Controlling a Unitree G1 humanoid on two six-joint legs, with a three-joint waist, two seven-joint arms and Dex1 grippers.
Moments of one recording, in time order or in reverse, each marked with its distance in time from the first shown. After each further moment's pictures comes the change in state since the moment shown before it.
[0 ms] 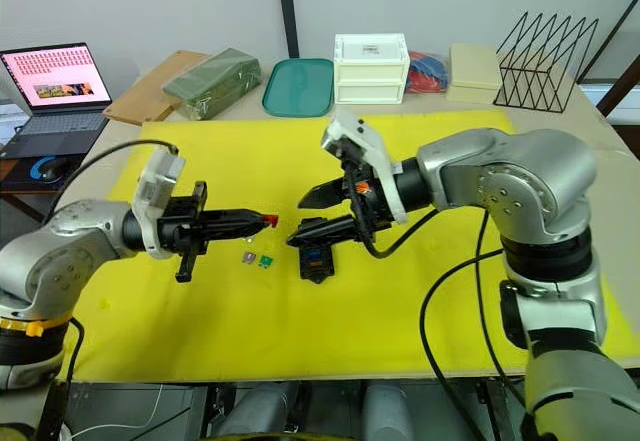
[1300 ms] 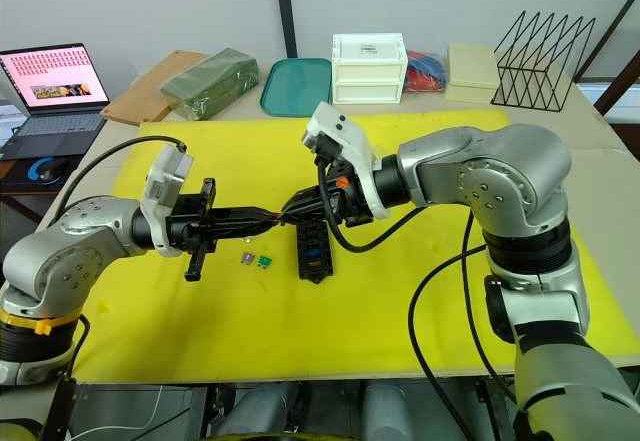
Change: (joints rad) left arm -0.006 -0.024 -0.027 0.002 0.001 -0.005 0.022; right arm -0.024 0.024 0.047 0.026 0.015 -0.035 -0.116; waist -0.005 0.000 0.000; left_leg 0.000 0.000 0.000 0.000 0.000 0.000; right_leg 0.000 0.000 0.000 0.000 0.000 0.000
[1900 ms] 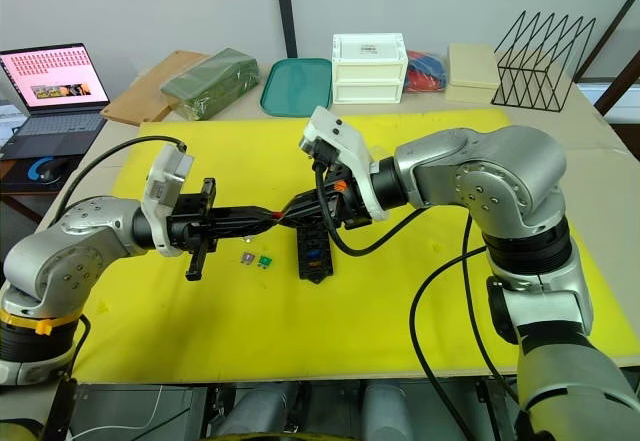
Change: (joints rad) left arm 0.000 -0.004 0.000 0.000 0.000 0.000 0.006; right arm 0.000 -0.011 0.031 0.000 0.000 -0.025 0.006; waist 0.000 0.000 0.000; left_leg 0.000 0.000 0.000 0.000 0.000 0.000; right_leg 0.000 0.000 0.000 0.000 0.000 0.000
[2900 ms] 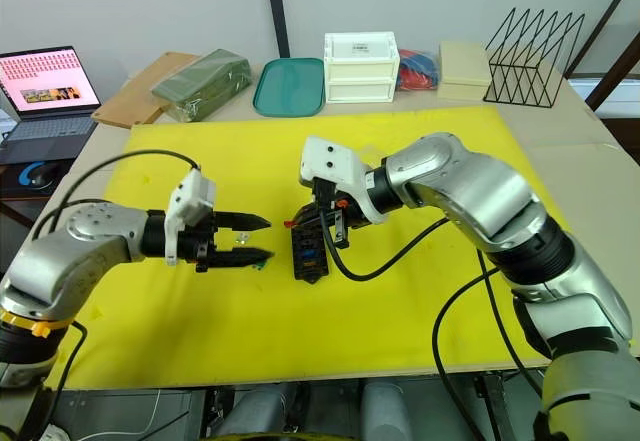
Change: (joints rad) left arm 0.050 0.129 -0.183 0.054 0.250 -0.126 -0.012; right arm 0.036 -0.141 0.344 0.086 -0.396 -0.575 0.246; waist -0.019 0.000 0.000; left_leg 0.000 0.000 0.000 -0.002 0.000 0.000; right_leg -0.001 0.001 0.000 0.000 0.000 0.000
